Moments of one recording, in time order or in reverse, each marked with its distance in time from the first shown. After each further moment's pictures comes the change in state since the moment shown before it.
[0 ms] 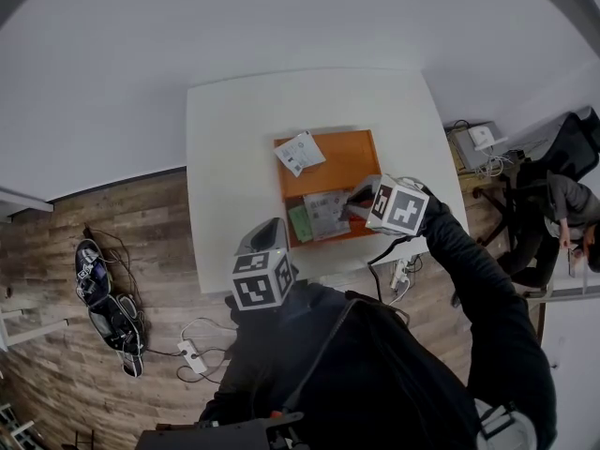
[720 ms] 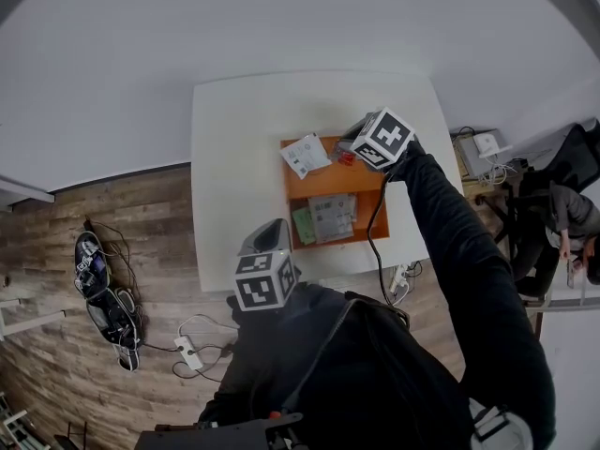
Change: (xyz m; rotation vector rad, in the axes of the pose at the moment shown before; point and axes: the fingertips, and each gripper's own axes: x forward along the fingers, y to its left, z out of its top) left arm 0.002 0.002 0.001 -0.020 0.000 0.009; right arm 0.004 -0.146 0.050 0.206 -0.075 -0.122
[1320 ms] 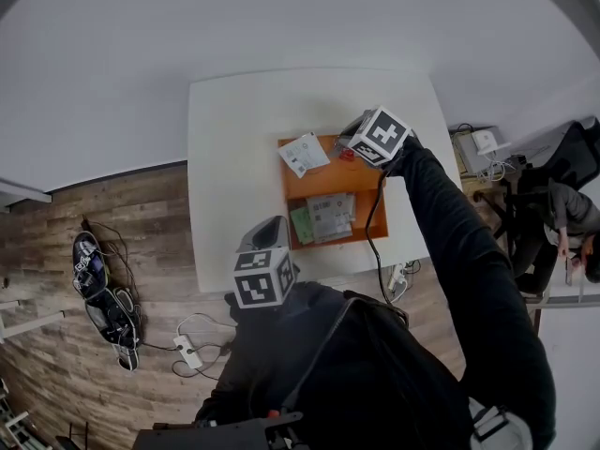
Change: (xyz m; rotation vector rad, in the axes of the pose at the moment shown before) left arm 0.007 -0.001 0.003 0.013 0.010 -0.010; right arm 0.007 -0.016 -0.007 -0.016 0.038 -0.052
